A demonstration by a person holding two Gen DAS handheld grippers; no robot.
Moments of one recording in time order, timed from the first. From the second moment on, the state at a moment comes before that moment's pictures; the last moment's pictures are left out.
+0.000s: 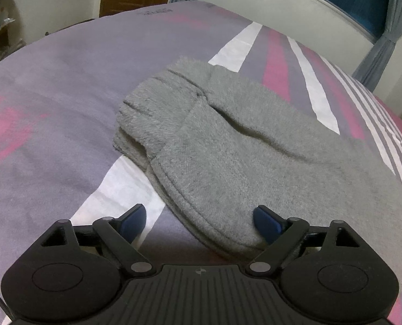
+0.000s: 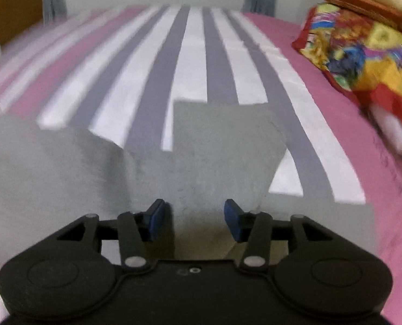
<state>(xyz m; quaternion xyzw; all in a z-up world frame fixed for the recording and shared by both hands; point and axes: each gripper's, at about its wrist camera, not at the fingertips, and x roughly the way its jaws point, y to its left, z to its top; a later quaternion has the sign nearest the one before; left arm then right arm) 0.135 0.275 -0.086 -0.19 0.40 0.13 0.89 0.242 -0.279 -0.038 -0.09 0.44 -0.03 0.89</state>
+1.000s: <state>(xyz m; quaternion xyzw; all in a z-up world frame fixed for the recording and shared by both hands) 0.142 0.277 -0.091 -0.18 0.40 0.11 0.89 0.188 -0.317 -0.011 -0.12 0.32 -0.03 0.94</state>
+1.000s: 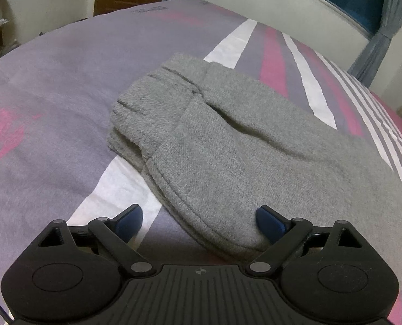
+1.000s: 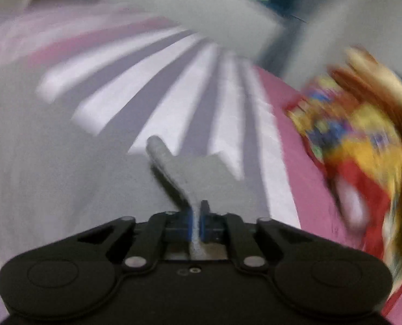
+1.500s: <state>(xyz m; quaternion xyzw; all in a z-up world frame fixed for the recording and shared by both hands) 0.135 0.278 -0.075 -0.16 0.39 0.14 0.90 0.102 -0.484 -0.079 0.32 0.32 -0.13 0.88</state>
